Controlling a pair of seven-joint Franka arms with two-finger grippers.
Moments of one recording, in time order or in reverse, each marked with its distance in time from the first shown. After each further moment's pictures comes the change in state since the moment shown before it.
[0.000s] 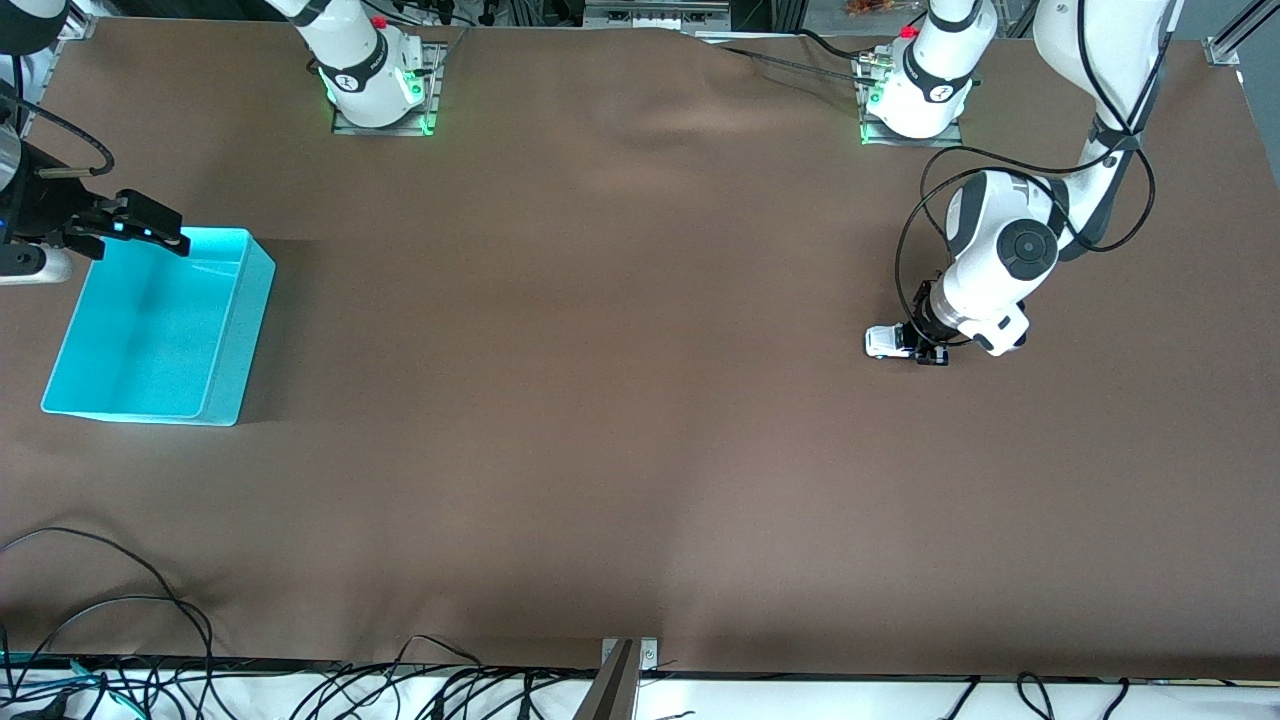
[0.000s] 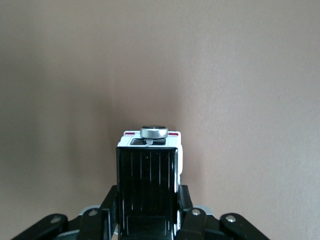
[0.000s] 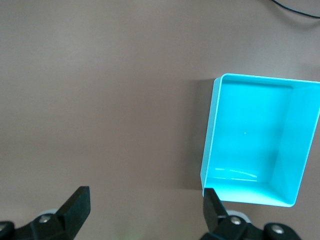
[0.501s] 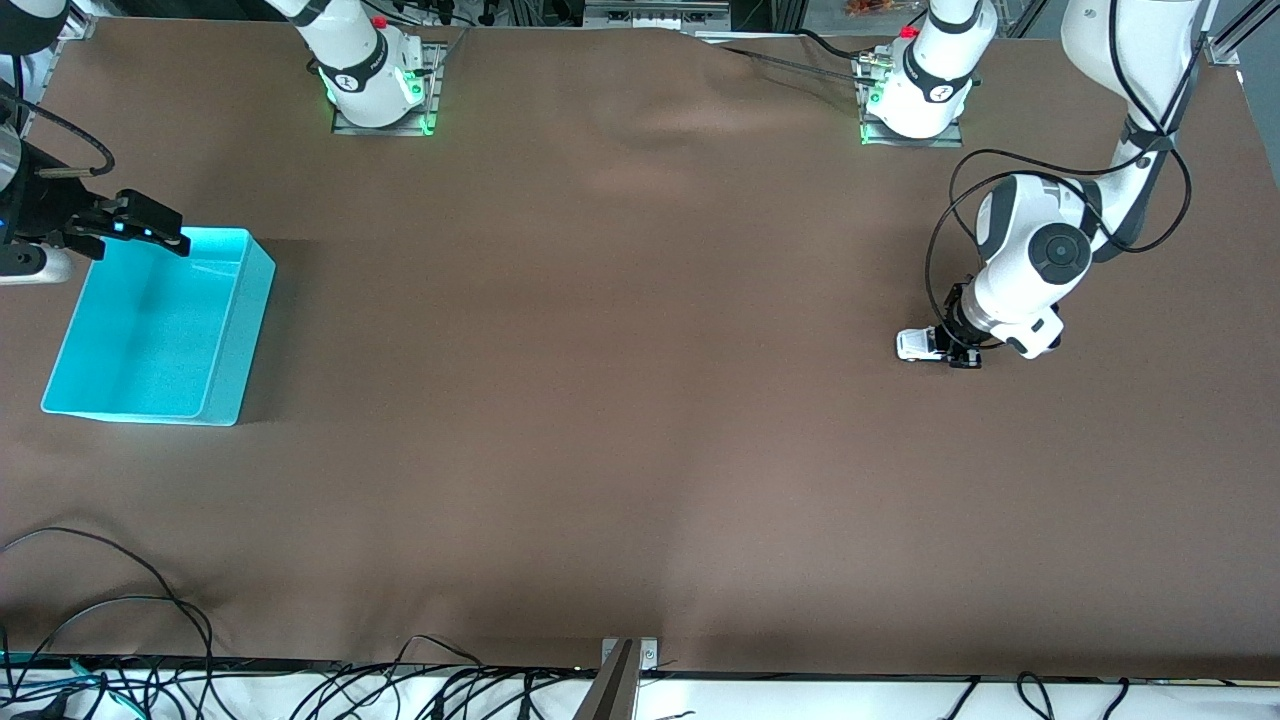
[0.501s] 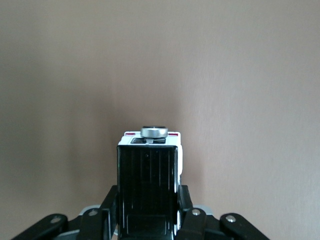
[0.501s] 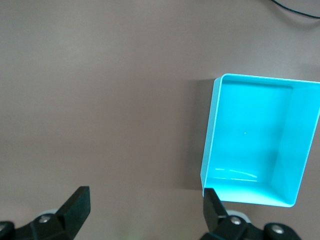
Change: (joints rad) left arm 0.100 0.001 0.002 0.000 0.123 -0.003 0.000; right arm 0.000 0.000 0.000 0.000 0.000 0.000 0.000
